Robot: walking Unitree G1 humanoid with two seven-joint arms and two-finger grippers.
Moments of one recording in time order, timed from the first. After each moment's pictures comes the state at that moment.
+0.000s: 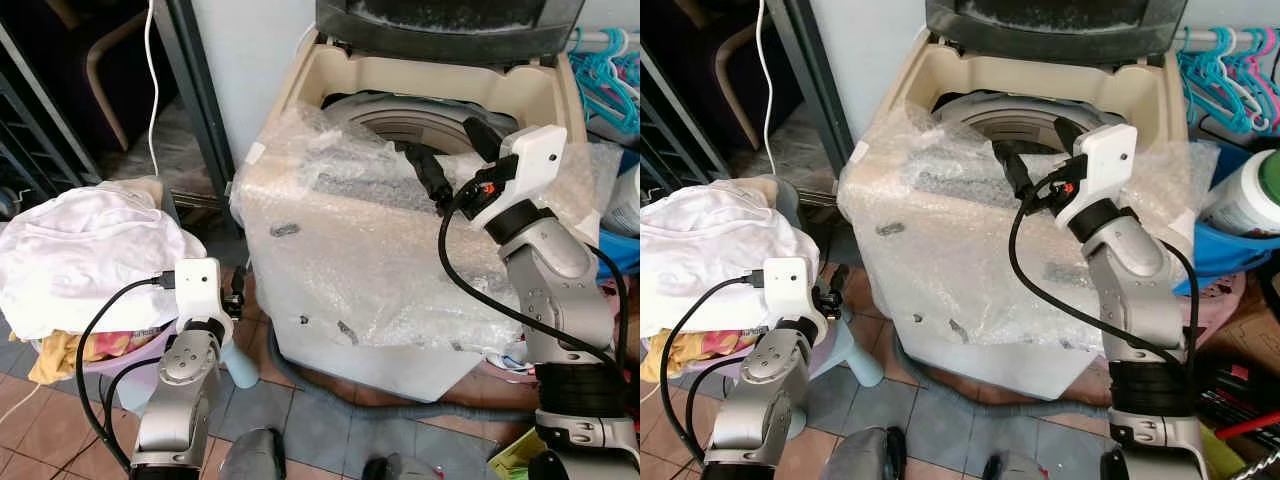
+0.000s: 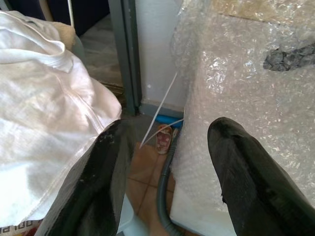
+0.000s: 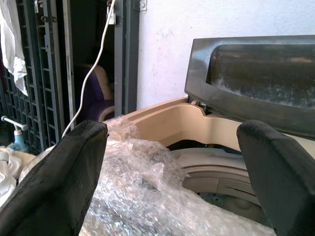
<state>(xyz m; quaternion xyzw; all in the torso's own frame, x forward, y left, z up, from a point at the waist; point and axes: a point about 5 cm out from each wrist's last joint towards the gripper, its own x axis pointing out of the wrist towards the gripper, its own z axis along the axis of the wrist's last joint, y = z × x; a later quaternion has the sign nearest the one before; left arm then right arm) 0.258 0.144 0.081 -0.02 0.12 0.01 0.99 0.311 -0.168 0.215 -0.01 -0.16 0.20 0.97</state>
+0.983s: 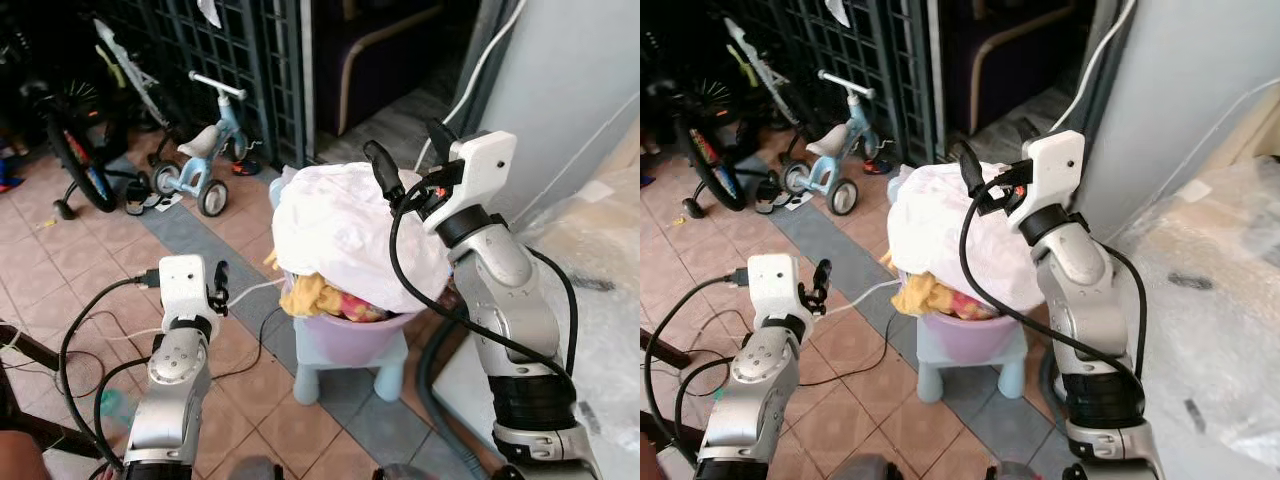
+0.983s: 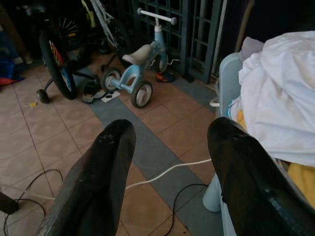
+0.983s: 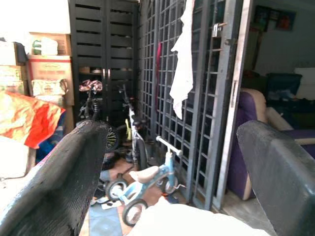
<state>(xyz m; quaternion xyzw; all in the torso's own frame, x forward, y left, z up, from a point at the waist) 0.264 0.151 0.083 -0.01 0.09 0.04 0.99 0.311 -0.130 0.217 -0.01 -0.17 0.21 0.96</state>
